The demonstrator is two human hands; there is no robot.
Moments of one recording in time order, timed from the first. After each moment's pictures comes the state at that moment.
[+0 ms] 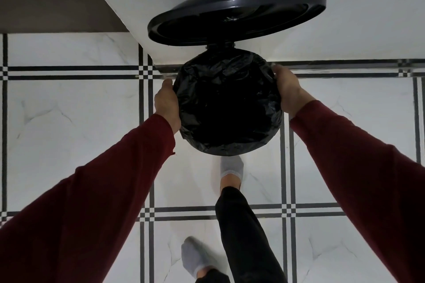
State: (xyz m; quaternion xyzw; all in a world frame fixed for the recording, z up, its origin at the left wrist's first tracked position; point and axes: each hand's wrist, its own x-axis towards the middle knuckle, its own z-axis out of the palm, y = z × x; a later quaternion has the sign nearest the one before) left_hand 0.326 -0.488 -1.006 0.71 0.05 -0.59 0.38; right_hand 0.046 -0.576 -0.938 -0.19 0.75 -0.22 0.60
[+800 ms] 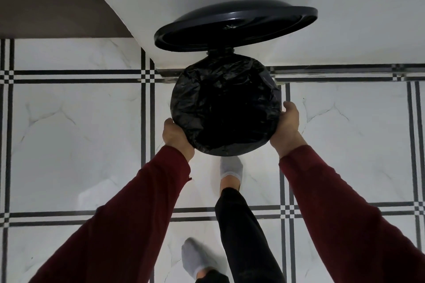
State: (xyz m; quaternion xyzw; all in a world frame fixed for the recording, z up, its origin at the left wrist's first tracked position) left_hand 0.269 -0.428 -0.916 0.69 0.23 -0.55 0.42; right_hand 0.045 -0.489 -0.923 0.03 0.73 -0.35 0.59
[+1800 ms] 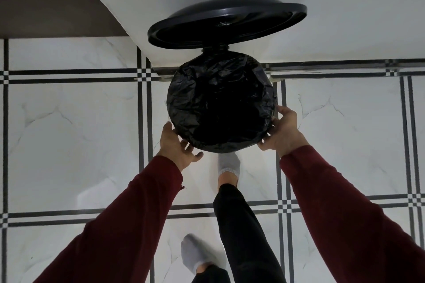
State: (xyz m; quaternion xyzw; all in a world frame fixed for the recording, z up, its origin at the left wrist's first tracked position) left_hand 0.272 -0.403 -0.915 0.61 0.28 -0.63 0.39; right_hand 0.037 -0.478 -0.903 0.11 0.72 -0.26 0.64
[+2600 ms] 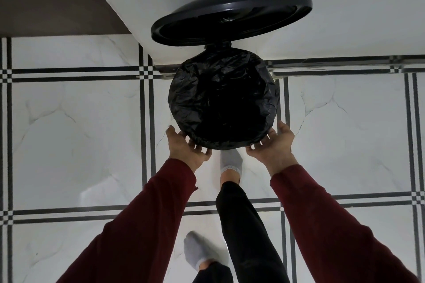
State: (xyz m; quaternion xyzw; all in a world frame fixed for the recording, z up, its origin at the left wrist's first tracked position) left_hand 0.254 -0.394 -0.917 0.56 0.34 -0.61 0.45; right_hand 0.053 -0.430 -0.921 0.23 0.63 -0.38 0.64
